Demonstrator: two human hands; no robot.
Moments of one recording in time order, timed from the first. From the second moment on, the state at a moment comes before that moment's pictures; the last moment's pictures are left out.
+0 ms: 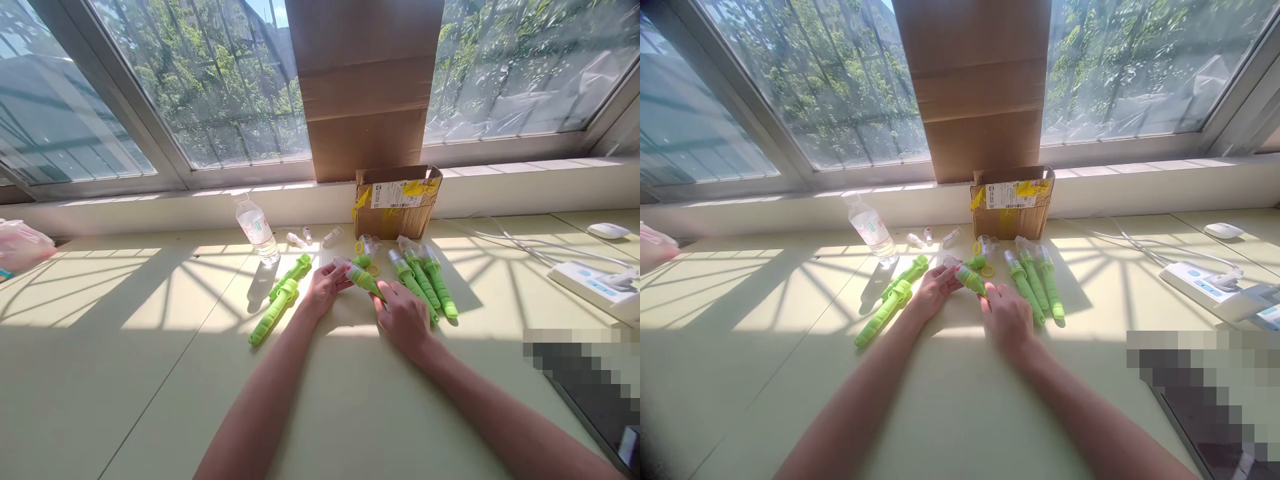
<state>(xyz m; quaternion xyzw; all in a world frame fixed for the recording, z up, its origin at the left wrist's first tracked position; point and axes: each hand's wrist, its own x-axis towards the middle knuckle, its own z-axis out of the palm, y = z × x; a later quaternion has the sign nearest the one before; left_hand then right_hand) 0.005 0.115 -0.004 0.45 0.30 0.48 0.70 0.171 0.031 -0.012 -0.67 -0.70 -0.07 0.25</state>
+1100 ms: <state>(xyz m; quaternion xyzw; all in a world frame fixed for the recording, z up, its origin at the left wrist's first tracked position) 0.005 0.114 -0.003 0.46 0.29 0.47 0.70 0.167 0.030 -0.008 -0.67 -0.70 0.07 0.25</state>
